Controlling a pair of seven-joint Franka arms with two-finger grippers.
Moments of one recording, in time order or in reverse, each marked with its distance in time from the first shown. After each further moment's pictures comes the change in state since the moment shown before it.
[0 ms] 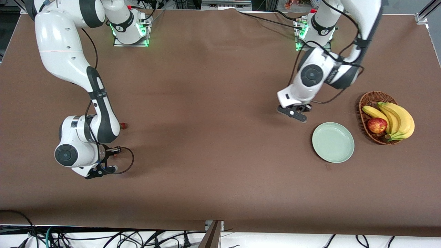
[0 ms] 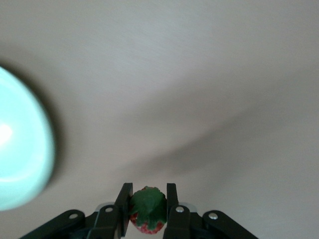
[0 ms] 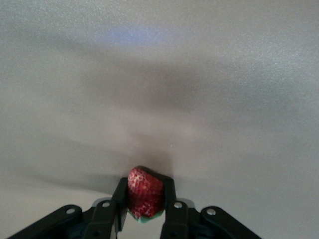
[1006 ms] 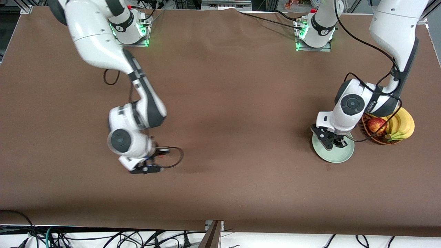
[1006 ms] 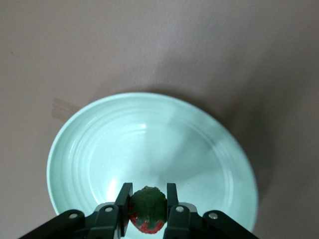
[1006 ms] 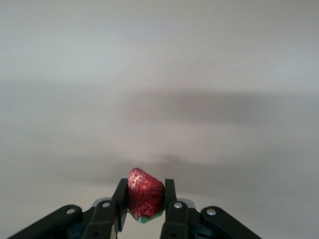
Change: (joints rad) left arm 0.268 0.249 0.007 0.147 0.390 0.234 0.497; right arm 0.287 -0.027 0.091 0.071 0.078 0.086 0.574
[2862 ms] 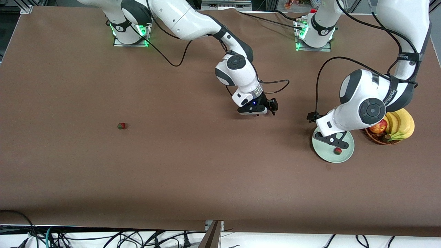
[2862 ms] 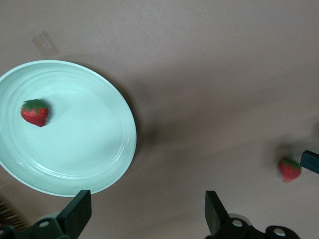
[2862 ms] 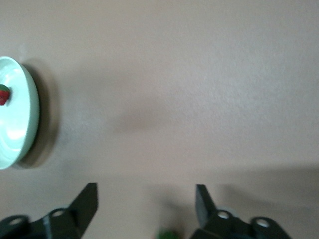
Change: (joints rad) left arm 0.052 -0.087 -0.194 0.212 -0.424 -0.548 -0.496; right arm 0.537 0.208 0.034 0.141 0.000 0.633 0.728
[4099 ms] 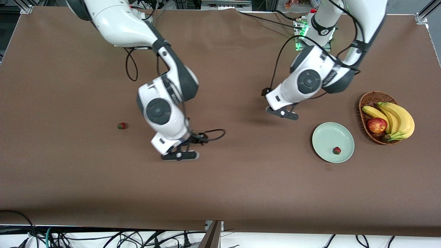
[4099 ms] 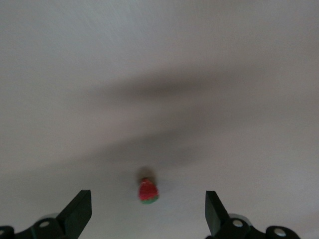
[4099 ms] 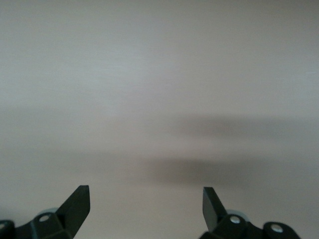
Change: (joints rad) left arm -0.056 -0.067 -0.277 -0.282 -0.113 0.193 -0.433; right arm -0.481 -0.244 -0.021 0.038 0.000 -0.809 -0.681
